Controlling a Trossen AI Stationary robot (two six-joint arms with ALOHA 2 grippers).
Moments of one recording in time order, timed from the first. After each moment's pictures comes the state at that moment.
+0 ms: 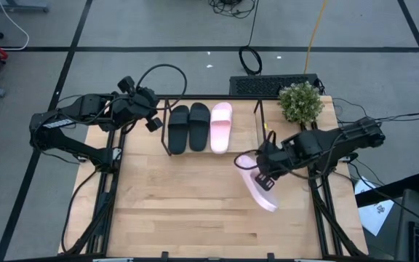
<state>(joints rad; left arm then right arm) 0.09 1.21 1.54 -1.15 -0.77 -0.01 0.31 1.44 1.55 -1.44 0.04 1.09</state>
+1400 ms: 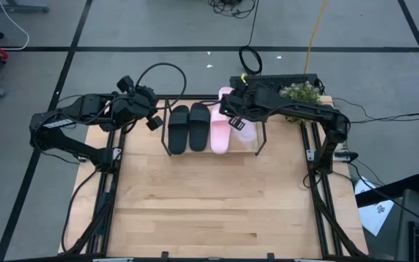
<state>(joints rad) 0.09 1.21 1.54 -1.14 -0.79 -0.03 -0.23 1.80 1.83 -1.38 0.70 0.27</state>
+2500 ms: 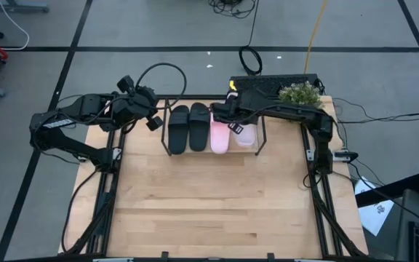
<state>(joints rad) 0.09 1.21 1.54 -1.14 -0.79 -0.03 -0.23 1.95 1.89 -1.59 0.70 0.46</state>
